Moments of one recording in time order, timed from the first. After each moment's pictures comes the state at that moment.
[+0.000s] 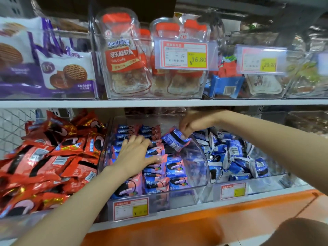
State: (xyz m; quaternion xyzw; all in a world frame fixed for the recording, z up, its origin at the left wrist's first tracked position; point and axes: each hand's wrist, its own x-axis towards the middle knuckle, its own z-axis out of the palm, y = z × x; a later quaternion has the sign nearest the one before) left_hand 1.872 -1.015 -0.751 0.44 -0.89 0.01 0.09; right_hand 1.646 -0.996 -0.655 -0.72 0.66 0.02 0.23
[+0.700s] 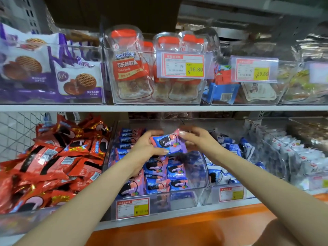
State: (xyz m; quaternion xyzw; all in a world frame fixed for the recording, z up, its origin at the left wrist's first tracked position) left_hand 1.858 -0.992 -0.724 0.34 -0.61 -0.62 0.35; right_hand 1.677 -0.937 -0.709 -0.50 0.60 -0.49 0.38
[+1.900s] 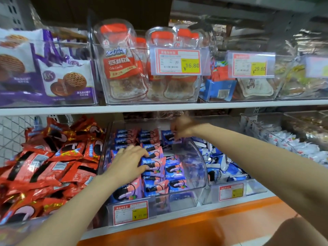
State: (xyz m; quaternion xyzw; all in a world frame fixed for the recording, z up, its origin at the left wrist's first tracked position) left_hand 1.890 -1.005 -0.751 0.38 -0.92 -0.04 0.12; right_hand 1.658 -1.023 -0.693 -0.69 0.72 0.02 0.03
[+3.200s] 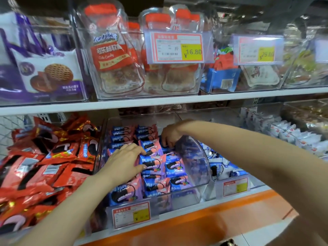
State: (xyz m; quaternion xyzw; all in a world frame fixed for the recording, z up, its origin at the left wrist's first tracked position) left_hand 1.895 -1.017 -0.756 0.37 -0.92 -0.06 0.09; right_hand 1.677 -1.067 -0.735 -0.70 0.66 0.22 0.12
